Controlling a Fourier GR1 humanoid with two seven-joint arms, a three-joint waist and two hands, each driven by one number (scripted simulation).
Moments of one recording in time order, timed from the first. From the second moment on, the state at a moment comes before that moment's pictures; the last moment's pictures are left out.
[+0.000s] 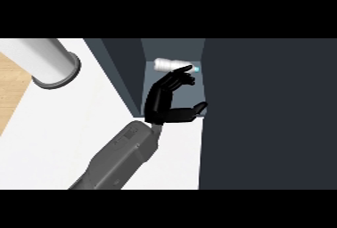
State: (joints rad) left arm -0.70 0.00 -0.55 -0.87 0.79 0.29 -0.60; right arm 1.13 -0.31 0.33 -2.50 -0.06 0.33 -0.53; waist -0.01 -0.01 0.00
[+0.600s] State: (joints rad) left arm -0.20 0.18 -0.71 -1.37 0.74 0.36 -0.62; right arm 1.16 -0.33 0.38 -2.50 -0.03 0.30 -0.56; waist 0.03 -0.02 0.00
